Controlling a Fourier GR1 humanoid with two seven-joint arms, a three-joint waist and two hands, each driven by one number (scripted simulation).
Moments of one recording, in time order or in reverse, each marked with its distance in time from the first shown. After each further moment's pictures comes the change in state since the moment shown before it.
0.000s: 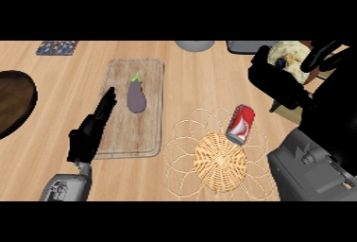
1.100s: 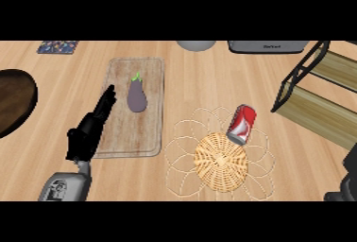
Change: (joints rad) left arm -0.011 -0.001 0.009 -0.007 -0.003 -0.010 0.001; right arm -0.205 -0.221 -0.396 0.113 0.019 0.210 -0.224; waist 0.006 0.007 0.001
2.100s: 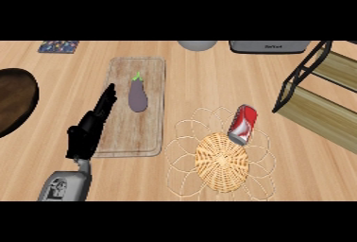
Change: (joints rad) left arm -0.011 -0.004 0.007 -0.001 -0.002 -0.009 0.013; right arm 0.144 -0.119 -0.162 0.256 -0.223 -0.530 -0.184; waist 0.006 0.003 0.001
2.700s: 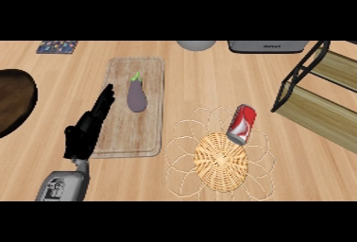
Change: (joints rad) left arm 0.001 0.007 0.015 0.010 0.005 -0.014 -0.009; right arm 0.069 -0.116 -0.071 0.135 -0.024 -0.085 0.015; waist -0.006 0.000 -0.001
